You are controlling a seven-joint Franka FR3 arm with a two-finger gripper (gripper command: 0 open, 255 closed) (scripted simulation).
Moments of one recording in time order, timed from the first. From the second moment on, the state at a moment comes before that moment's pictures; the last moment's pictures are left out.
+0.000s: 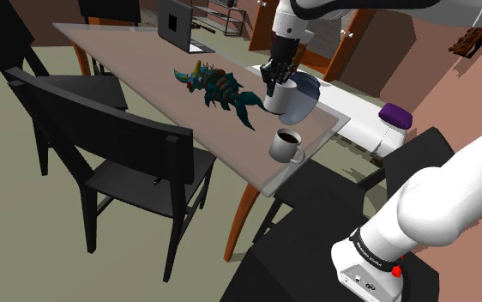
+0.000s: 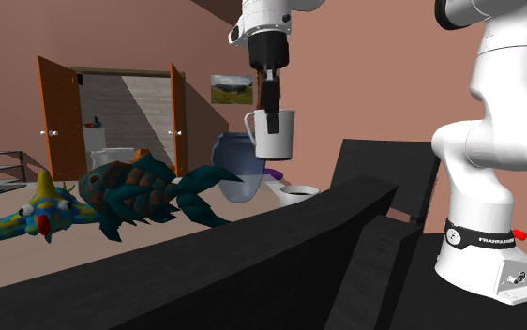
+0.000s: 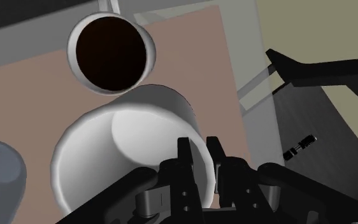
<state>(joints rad) 0.01 -0.13 0.06 -1.95 -0.04 1.74 0.21</state>
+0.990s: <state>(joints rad) -0.03 -0.38 -0.01 -2.28 -0.06 1.83 0.12</state>
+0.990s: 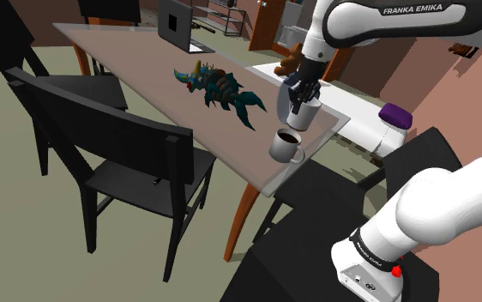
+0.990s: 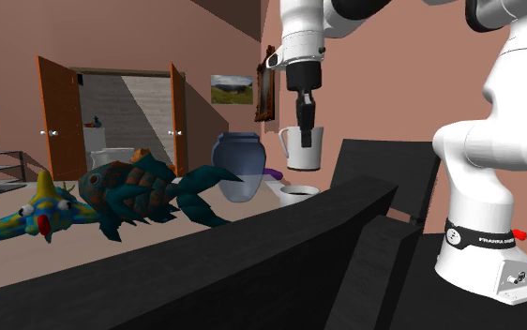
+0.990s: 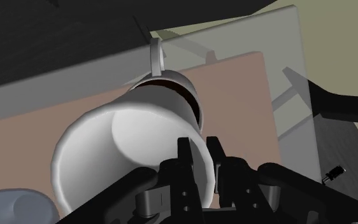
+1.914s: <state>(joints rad) -0.03 -0.35 -0.01 -2.39 -0.06 1.96 0.12</state>
